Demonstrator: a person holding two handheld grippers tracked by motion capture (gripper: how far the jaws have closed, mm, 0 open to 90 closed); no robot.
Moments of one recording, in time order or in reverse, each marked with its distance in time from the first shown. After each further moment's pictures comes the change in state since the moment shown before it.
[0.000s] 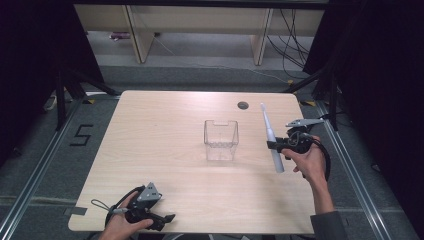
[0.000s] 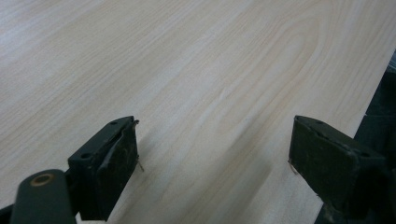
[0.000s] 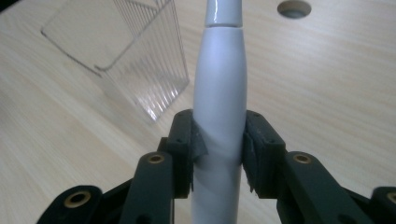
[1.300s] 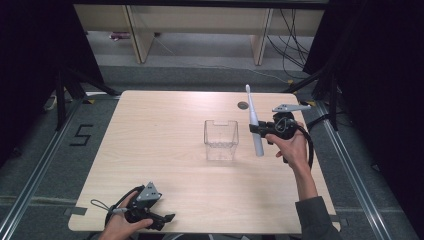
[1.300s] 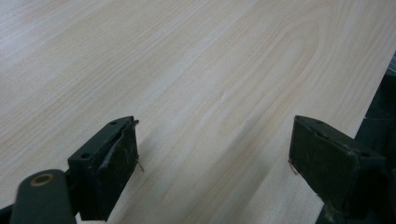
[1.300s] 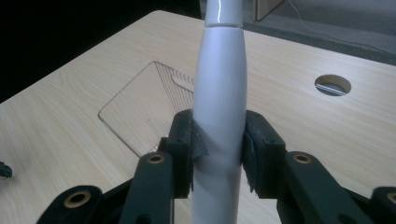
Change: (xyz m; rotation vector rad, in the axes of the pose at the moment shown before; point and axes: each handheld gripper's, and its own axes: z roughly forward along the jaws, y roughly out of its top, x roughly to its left) left arm 0.000 0.000 -0.001 -0.011 -0.003 -0.010; right arm 0.023 0.047 0.022 -0.174 0.105 -0.070
